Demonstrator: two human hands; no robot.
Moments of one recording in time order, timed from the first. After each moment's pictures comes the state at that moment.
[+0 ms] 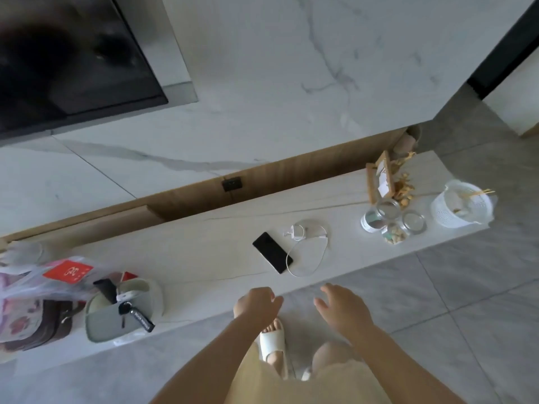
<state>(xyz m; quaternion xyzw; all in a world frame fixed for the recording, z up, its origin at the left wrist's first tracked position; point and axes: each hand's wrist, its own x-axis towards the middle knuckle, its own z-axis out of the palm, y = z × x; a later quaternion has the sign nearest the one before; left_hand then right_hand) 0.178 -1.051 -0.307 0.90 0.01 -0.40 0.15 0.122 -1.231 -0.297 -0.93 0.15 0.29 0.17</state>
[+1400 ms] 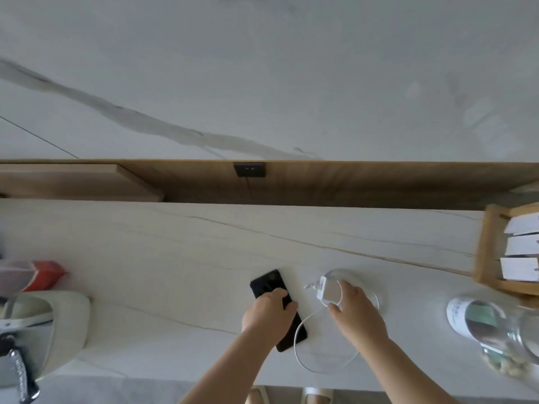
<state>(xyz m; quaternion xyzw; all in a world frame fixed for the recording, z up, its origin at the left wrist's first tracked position) 0.360 -1.113 -0.568 0.85 0.16 -0.42 0.26 0.368 -1.284 -0.561 -0.91 0.12 0.37 0.16</state>
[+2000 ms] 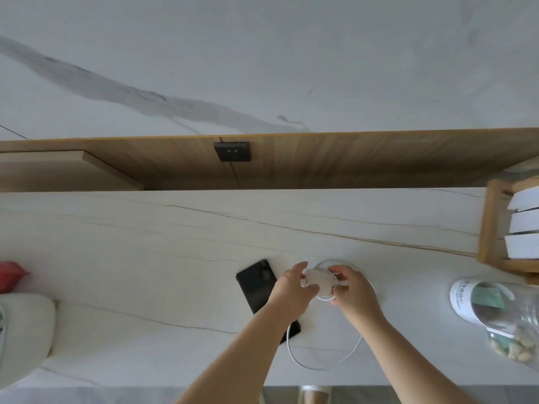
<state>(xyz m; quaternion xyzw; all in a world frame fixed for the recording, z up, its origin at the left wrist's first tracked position) 0.377 -1.162 -0.619 0.76 0.18 -0.42 0.46 0.369 -1.298 -0.609 -0.85 0.24 0.27 0.38</state>
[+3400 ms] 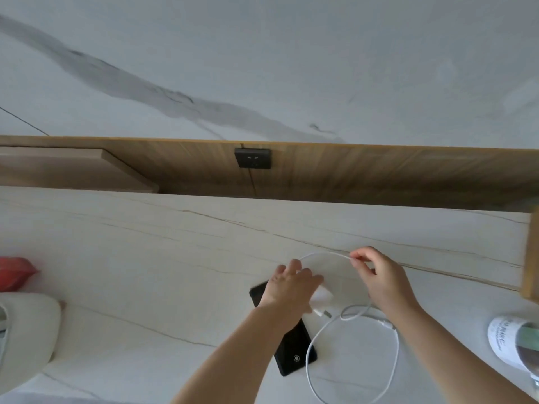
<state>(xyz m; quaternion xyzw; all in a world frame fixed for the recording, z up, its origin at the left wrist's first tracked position) 0.408 -1.127 -0.642 0.92 -0.21 -0.31 0.08 0.429 -1.308 -0.616 -0.92 0.09 0.17 0.35</state>
